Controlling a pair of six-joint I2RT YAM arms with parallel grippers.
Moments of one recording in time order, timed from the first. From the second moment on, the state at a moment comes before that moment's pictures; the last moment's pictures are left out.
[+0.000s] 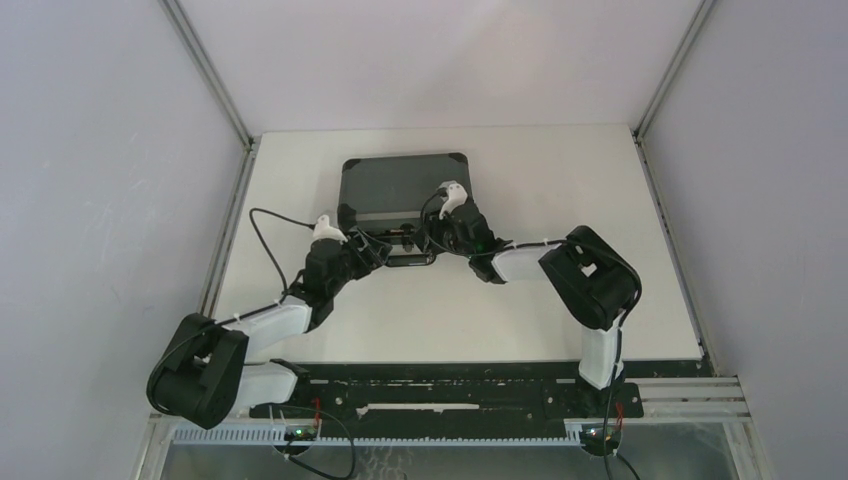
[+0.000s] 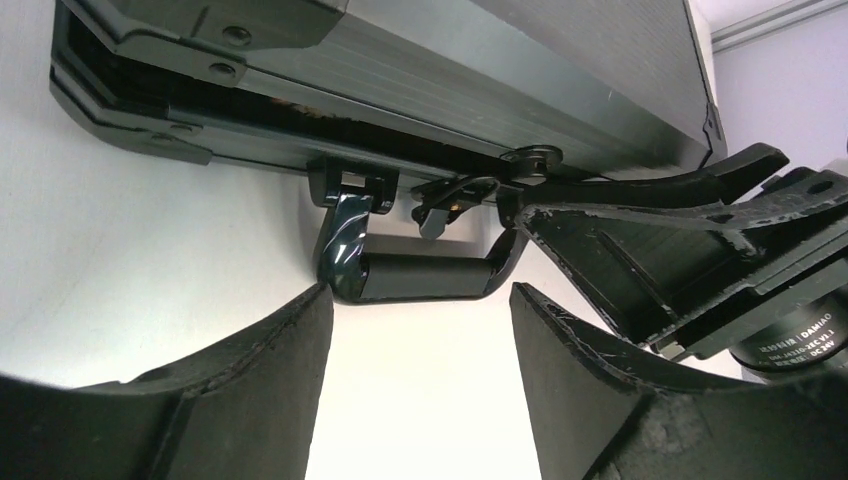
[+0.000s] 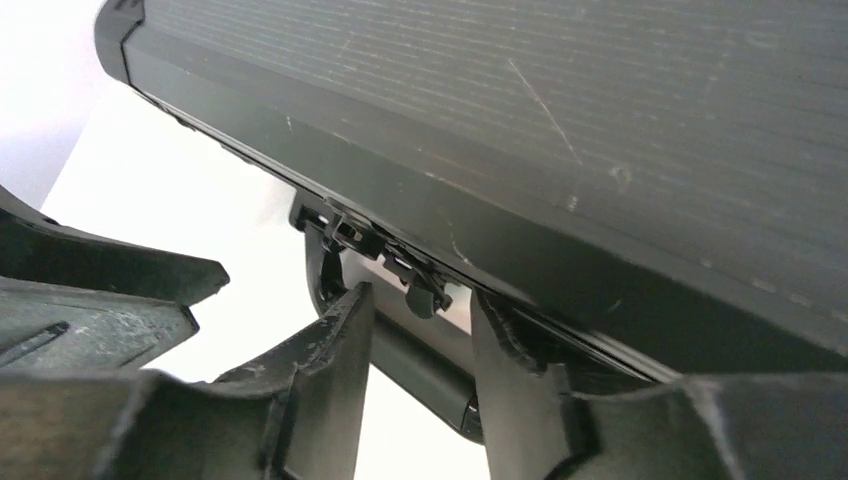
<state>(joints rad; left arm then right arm) -0.40 1.25 0.37 0.47 -0.03 -0.81 0.69 1.92 0.96 0.57 -0.08 0.47</state>
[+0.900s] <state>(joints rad) -0.40 1.42 0.44 0.60 -0.04 -0.80 0.62 1.90 1.05 0.56 -0.08 0.40</state>
